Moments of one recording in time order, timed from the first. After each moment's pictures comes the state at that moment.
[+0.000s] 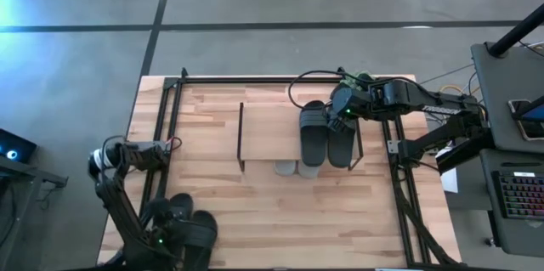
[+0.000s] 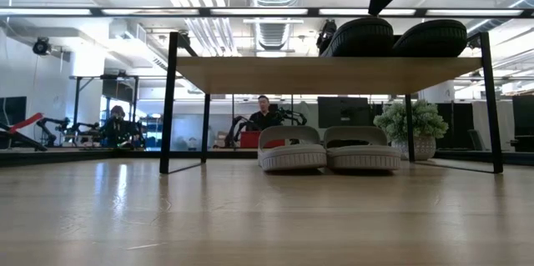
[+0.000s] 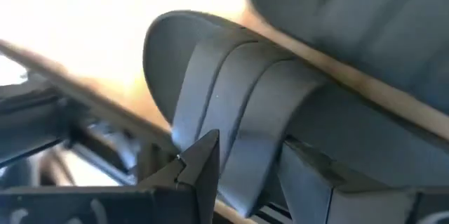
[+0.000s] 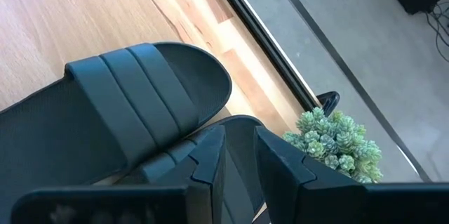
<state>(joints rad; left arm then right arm) -1.17 1.81 1.30 -1.38 -0.08 -1.49 -0.05 1.34 1.52 -1.30 0.53 0.35</state>
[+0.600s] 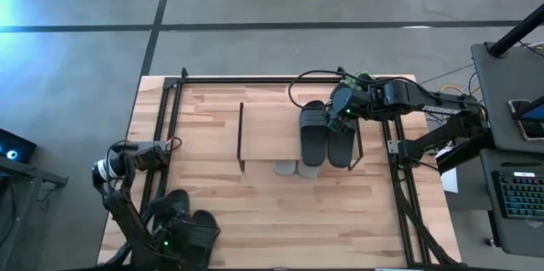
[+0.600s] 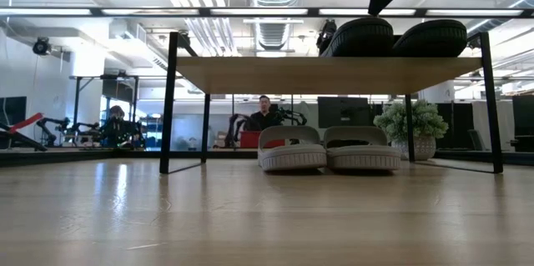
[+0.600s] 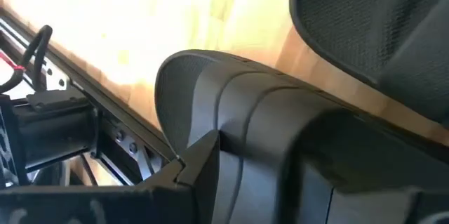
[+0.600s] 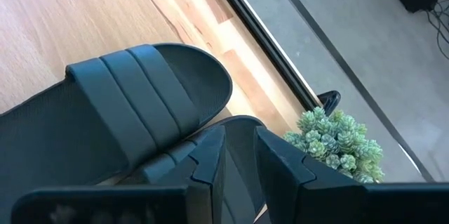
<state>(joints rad) -1.16 1.91 1.29 -1.43 -0.15 -1.54 -0.05 1.34 1.52 -1.30 0.53 0.37</state>
